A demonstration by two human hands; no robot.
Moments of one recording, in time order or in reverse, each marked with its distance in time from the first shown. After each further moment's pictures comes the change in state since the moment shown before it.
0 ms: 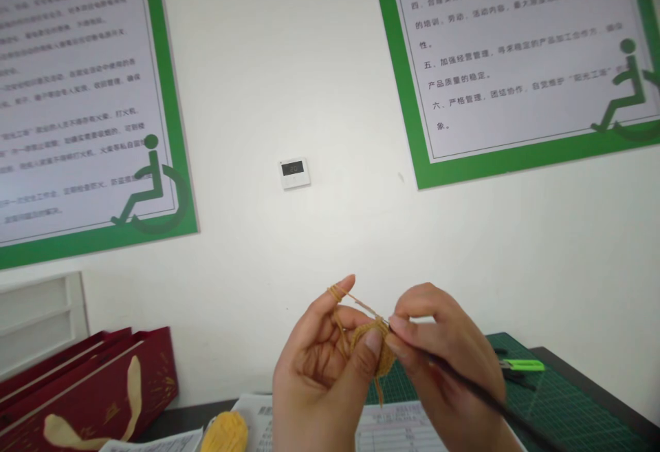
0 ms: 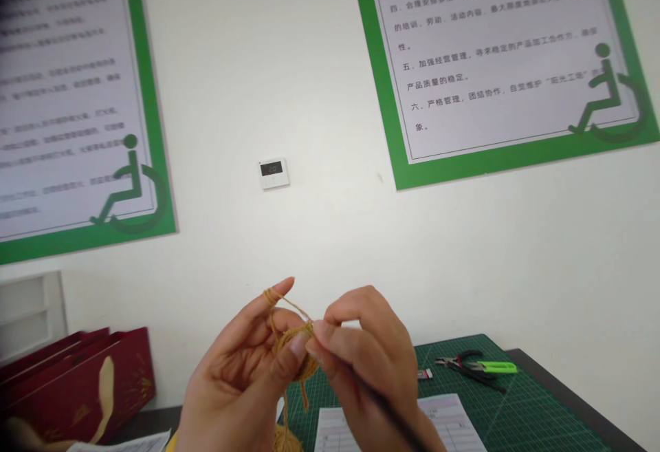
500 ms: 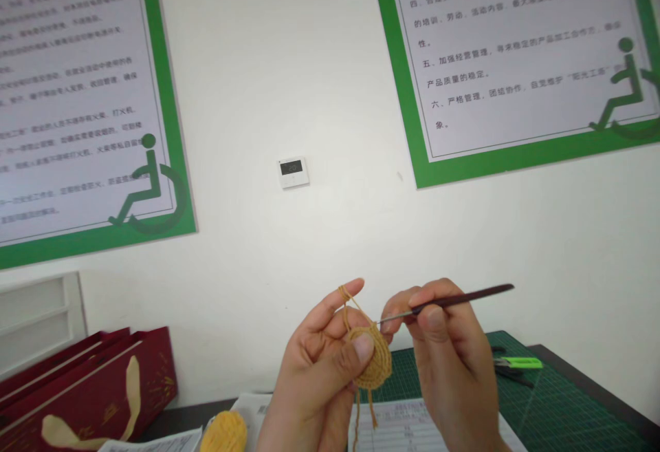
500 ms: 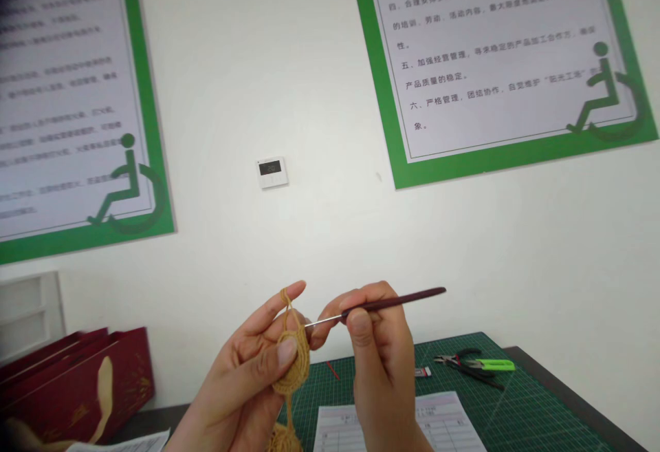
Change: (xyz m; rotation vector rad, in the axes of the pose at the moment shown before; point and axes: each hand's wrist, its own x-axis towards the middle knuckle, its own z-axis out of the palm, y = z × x) left_hand 0.009 0.009 -0.012 -0.101 -0.101 -0.338; right_hand -0.007 -0.001 0.016 0.590 0.226 0.495
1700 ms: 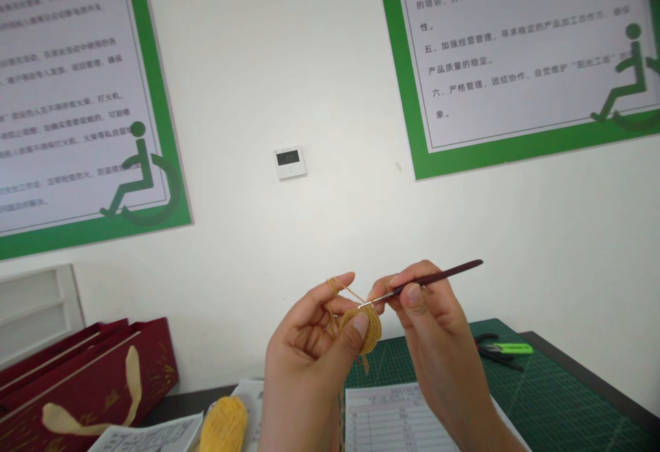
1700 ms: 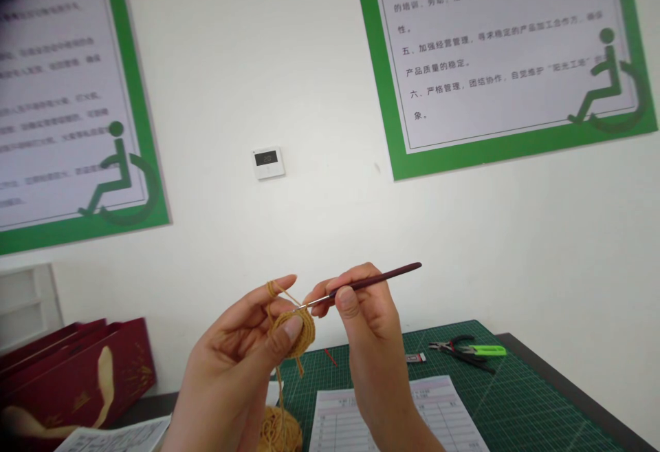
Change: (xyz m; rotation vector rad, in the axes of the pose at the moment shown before) left_hand 0.008 -0.019 0.003 0.203 0.181 0.309; right_hand 0.002 0.009 -0.008 0.100 0.034 0.316
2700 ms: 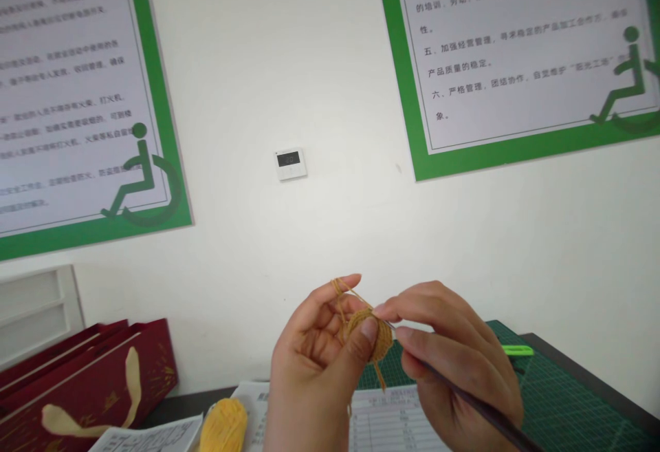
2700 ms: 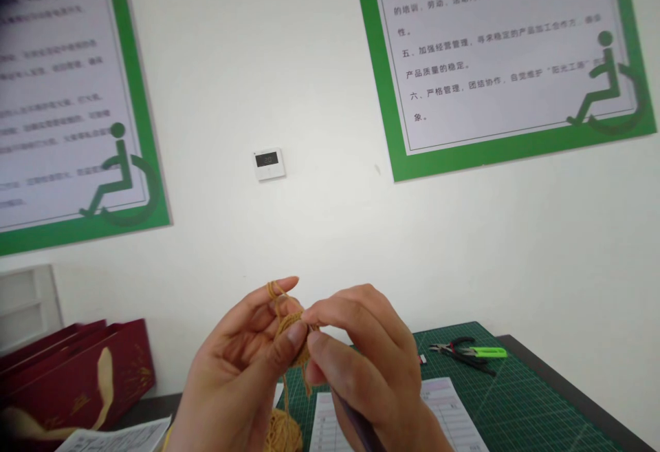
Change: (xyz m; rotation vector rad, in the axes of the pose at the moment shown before) left_hand -0.006 0.004 0.002 -0.071 -0.063 -0.016; right_hand -0.001 -0.032 -0.006 -0.873 -0.311 -0.985
